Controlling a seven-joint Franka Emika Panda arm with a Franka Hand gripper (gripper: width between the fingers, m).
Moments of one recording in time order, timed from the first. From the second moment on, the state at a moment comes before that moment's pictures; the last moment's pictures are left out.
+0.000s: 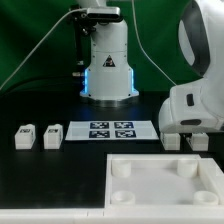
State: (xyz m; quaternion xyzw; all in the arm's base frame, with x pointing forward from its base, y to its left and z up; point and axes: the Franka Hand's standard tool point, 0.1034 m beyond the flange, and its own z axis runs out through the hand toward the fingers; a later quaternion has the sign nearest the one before) arm 0.407 0.186 0.022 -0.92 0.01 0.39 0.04
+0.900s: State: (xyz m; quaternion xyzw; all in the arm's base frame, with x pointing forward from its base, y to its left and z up) arm 0.392 0.187 0.007 -0.91 0.02 0.40 0.03
